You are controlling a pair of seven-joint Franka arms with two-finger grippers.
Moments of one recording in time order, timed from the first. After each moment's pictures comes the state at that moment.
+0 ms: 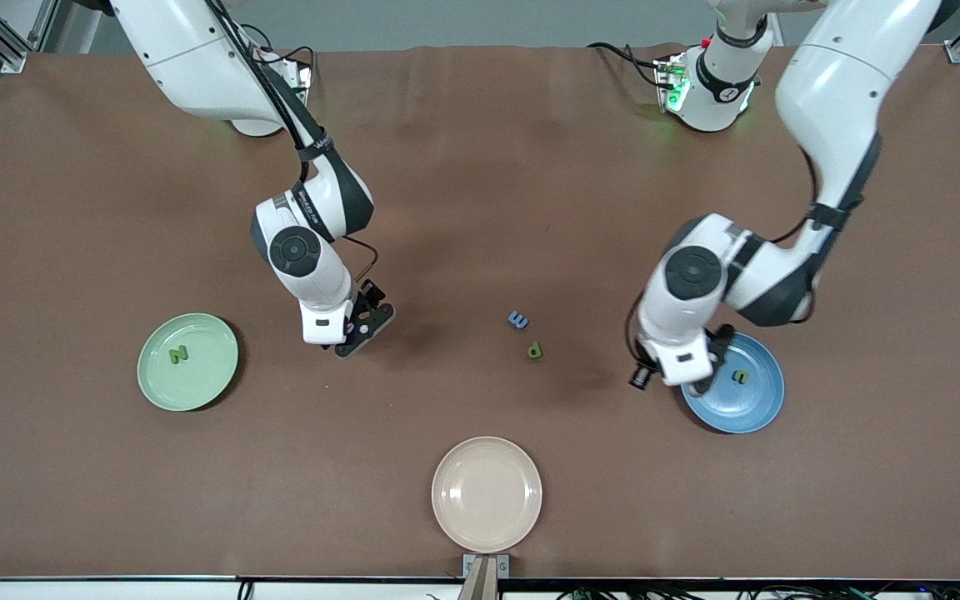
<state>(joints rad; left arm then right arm) 0.07 0.62 -0.48 -1.71 0.54 2.29 -1.66 0.44 0.53 0.03 -1.96 -0.02 2.50 -0.31</state>
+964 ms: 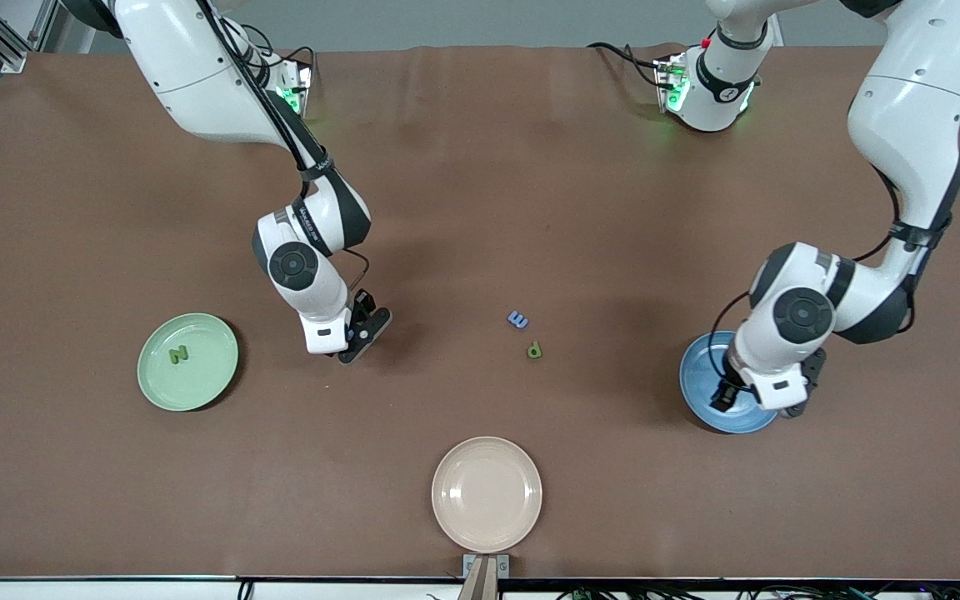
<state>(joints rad) 0.25 0.67 -0.56 -1.73 0.58 2.26 -1.62 0.42 0.59 0.01 -1.95 -0.02 2.55 -0.44</state>
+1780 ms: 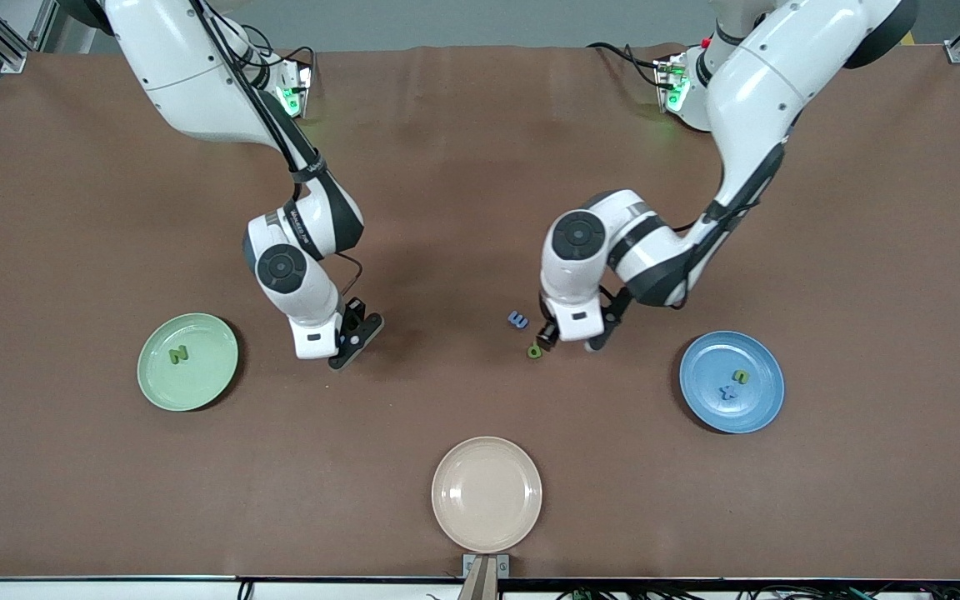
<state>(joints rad) -0.15 0.75 -0.61 -1.67 0.58 2.27 -1.96 0.39 0.56 0.00 -1.90 -0.02 2.49 -0.45</state>
